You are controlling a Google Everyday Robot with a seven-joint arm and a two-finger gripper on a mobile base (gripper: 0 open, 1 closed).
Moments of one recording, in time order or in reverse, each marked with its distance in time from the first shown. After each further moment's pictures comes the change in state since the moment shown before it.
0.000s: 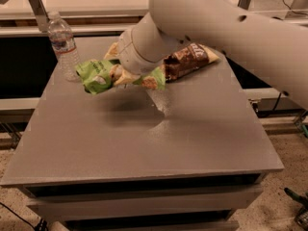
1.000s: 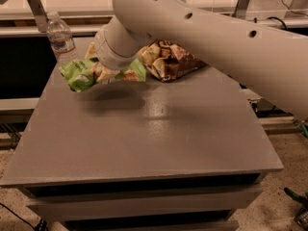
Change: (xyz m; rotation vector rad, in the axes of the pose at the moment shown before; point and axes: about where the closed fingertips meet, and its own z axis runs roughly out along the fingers) arm -0.021 -0.030 0.058 -0.037 -0.002 -0.110
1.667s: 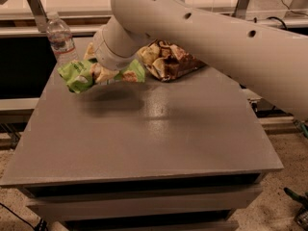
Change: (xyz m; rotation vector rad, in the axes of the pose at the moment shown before) arm -0.003 0.000 0.000 -0.001 -0.001 -0.004
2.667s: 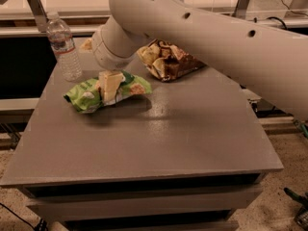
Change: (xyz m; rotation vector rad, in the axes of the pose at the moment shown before) arm -0.005 0.000 0.000 -0.001 -0.002 -0.007
